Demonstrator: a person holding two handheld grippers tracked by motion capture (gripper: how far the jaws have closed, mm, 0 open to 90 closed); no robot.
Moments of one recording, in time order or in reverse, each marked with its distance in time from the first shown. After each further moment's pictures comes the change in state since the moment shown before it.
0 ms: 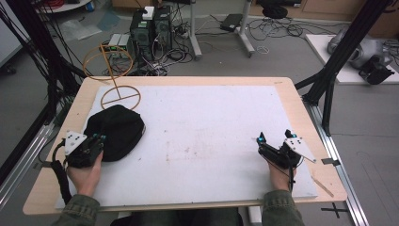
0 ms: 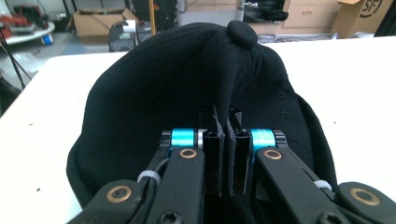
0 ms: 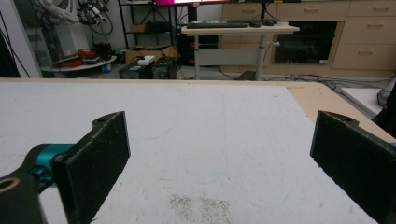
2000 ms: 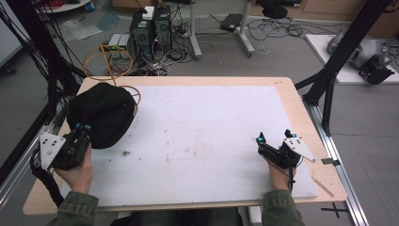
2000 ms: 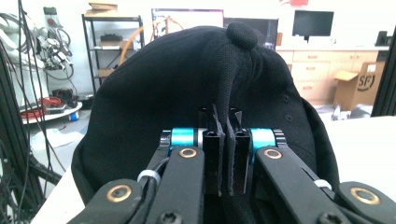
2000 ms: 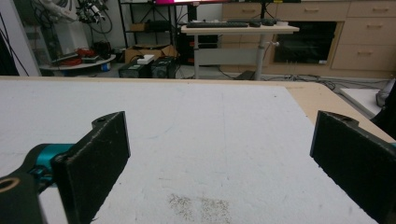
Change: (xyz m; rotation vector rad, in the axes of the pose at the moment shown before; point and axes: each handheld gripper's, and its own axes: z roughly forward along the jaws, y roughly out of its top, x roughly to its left) left arm -0.007 0.043 -0.042 -0.339 0.050 0.022; right arm 0.001 0.000 0.002 0.001 -0.003 -0.020
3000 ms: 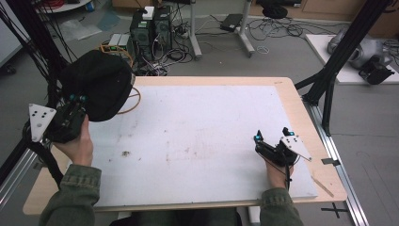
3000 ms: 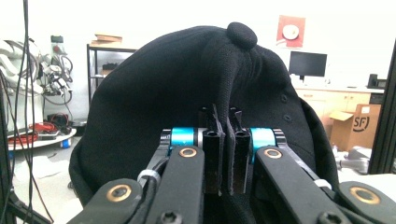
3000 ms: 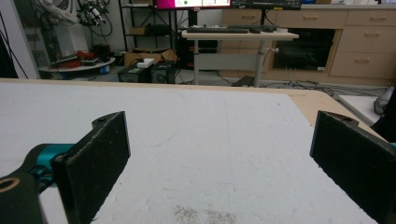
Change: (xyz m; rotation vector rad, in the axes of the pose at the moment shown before) left arm 0.003 0.051 0.045 -0.127 -0.008 -0.056; right arm 0.008 0.003 0.004 -0.017 -0.003 -0.005
